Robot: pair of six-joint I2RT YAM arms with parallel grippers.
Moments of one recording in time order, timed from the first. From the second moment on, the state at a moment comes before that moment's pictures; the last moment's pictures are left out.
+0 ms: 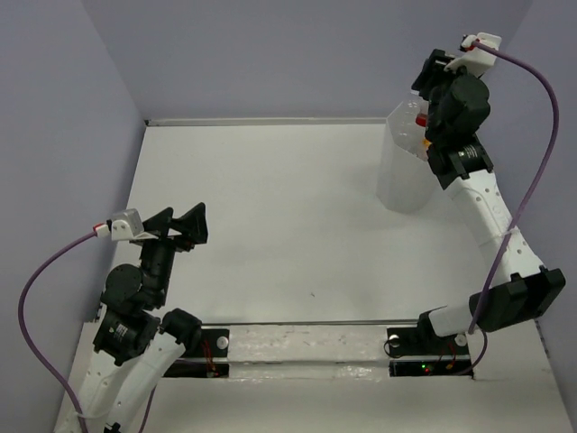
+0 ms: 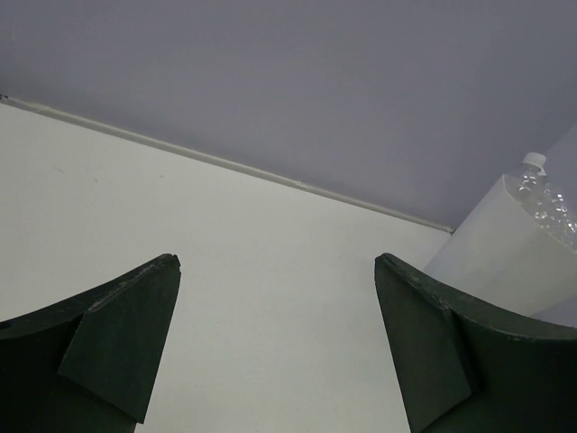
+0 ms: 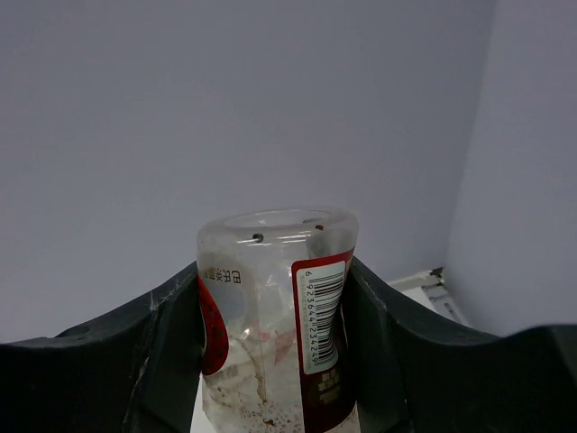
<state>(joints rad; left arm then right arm) -0.49 0.23 0.65 -0.24 -0.38 -0.40 0.34 1.40 1.60 0.07 0.49 0.03</state>
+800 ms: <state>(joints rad) -0.49 0.24 0.65 -0.24 -0.36 -0.40 0.11 1.31 1.32 0.25 0.24 0.08</state>
